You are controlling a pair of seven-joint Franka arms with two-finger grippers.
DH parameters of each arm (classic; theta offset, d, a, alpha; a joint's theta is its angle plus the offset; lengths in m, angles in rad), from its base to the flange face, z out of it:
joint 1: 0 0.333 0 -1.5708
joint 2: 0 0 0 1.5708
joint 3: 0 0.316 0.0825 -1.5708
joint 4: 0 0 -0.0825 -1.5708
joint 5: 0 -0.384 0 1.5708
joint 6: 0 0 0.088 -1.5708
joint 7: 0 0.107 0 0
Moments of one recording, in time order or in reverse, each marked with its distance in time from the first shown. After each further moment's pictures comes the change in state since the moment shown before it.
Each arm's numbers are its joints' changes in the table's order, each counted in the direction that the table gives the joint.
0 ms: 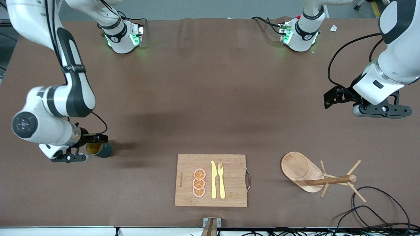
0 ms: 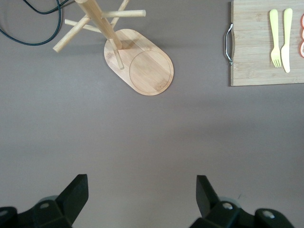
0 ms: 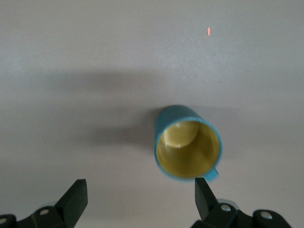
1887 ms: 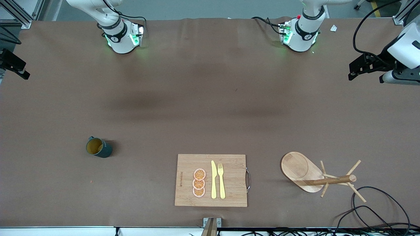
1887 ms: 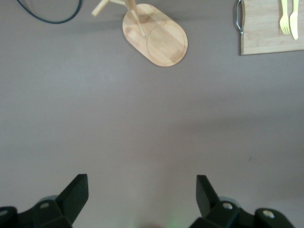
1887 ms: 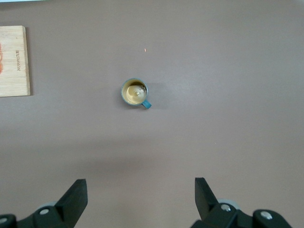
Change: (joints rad) left arm 0.062 -0.143 0.016 0.010 -0.001 0.180 0.113; right arm -0.111 -0.629 -0.002 -0.027 0.084 0.458 -0.015
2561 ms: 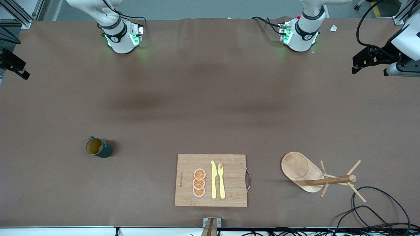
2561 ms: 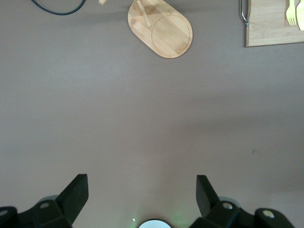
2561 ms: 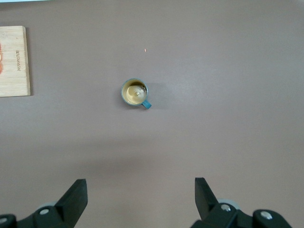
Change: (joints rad) left arm 0.006 -0.035 0.001 0.003 -0.016 0.056 0.001; right arm 0.000 0.000 0.000 -0.001 0.000 0.000 0.000
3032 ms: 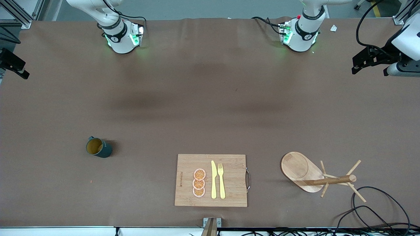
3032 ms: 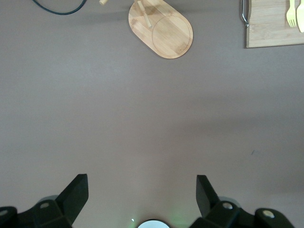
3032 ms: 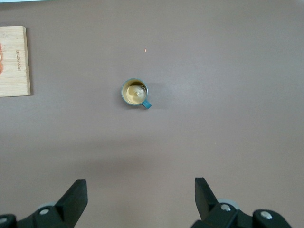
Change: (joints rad) left arm -0.002 0.000 -0.001 0.000 0.000 -0.001 -0.002; right arm 0.000 0.000 0.000 -0.002 0.000 0.002 0.000
